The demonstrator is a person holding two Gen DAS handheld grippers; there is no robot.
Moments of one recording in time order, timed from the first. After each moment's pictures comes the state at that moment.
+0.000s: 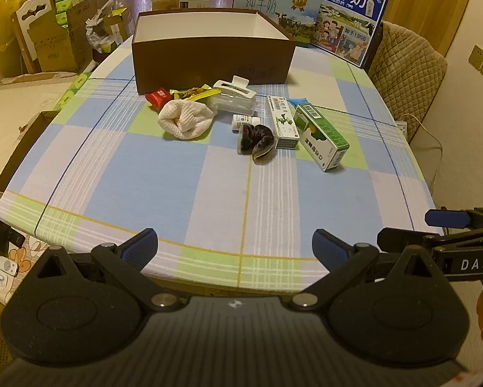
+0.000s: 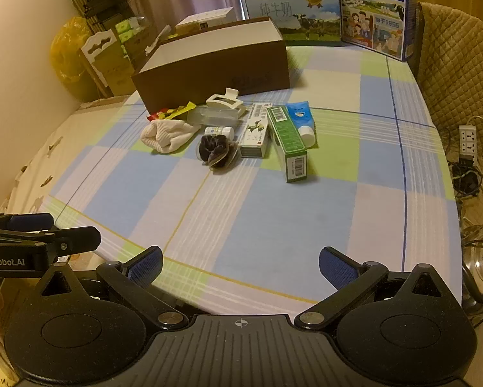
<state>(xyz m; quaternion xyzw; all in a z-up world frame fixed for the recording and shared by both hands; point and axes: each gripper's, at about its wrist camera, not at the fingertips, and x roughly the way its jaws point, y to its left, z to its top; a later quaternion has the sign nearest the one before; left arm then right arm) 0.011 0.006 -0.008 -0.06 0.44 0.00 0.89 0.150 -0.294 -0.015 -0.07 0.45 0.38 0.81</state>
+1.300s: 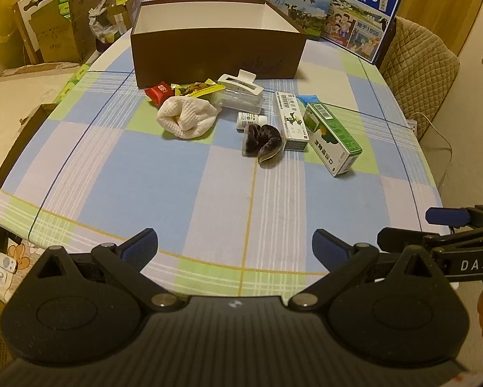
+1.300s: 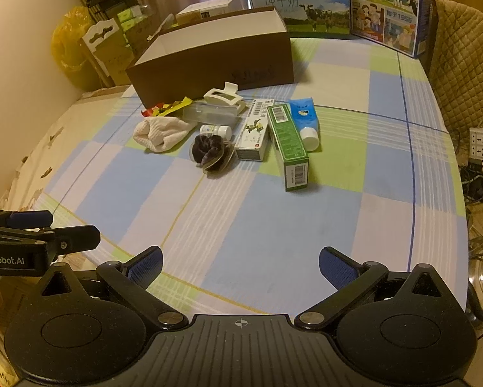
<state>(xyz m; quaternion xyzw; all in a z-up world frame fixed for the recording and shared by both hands) 0.044 0.002 -0.015 -0.07 0.46 0.02 0.88 0.185 -0.278 -0.025 -0.10 0.46 0.40 0.78</state>
